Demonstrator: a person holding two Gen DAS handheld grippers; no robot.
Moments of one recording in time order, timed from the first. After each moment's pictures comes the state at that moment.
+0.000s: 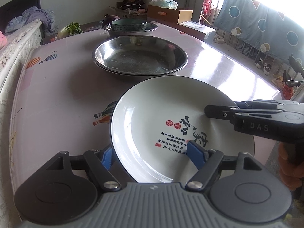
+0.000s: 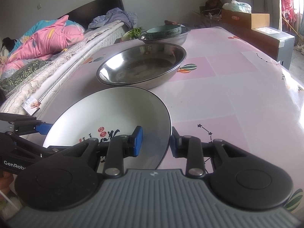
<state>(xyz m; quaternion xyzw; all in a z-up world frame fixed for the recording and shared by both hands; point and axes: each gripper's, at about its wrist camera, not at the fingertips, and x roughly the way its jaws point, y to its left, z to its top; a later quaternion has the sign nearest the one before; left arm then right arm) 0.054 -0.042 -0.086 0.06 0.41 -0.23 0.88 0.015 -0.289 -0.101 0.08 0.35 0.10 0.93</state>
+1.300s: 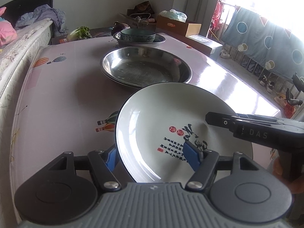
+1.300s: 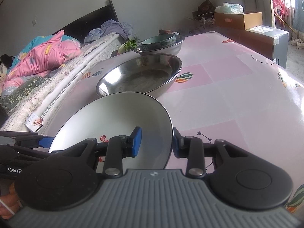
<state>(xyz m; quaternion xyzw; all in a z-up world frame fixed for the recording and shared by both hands) 0.050 -0.039 -0.075 0.02 0.39 -0.21 0.89 0.014 -0.291 -0.093 0.11 0.33 0.08 0.94</state>
